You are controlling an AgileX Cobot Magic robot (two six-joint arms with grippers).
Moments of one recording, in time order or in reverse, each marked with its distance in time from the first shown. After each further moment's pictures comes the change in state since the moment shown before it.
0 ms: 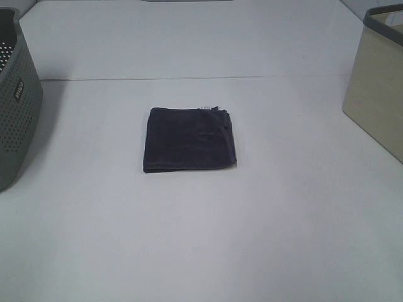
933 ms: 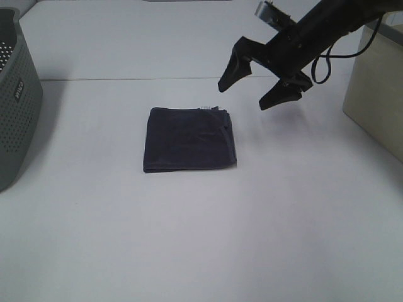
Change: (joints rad) left arm 0.000 0.000 0.000 0.000 0.000 0.000; right arm 0.154 1.465 -0.774 0.380 -0.240 -0.227
